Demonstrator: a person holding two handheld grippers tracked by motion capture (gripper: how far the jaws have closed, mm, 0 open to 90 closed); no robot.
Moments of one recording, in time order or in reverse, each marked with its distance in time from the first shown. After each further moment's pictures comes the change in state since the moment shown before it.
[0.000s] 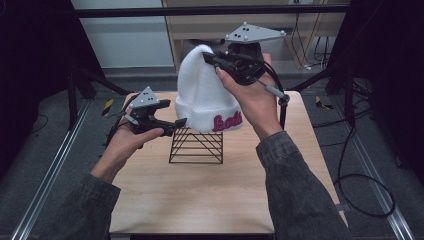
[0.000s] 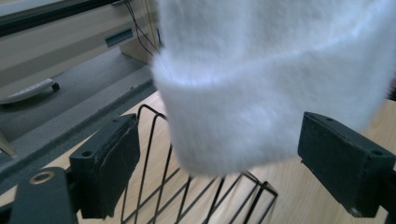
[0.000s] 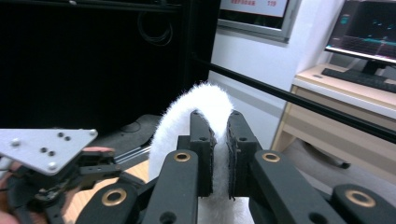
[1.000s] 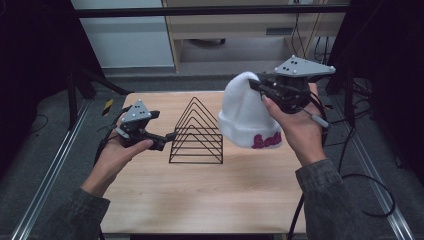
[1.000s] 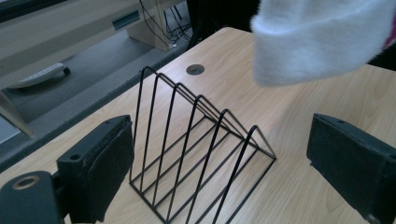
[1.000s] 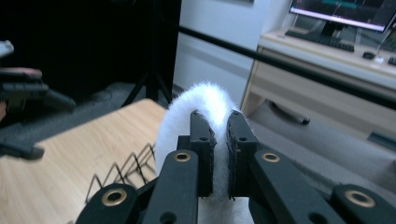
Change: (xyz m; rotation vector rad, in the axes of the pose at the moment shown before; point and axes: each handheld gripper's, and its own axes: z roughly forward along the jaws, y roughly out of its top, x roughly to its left) left arm -0.015 -0.022 -0.027 0.066 0.037 0.015; right arm -0.033 -0.060 -0.073 0.103 -0.125 0.002
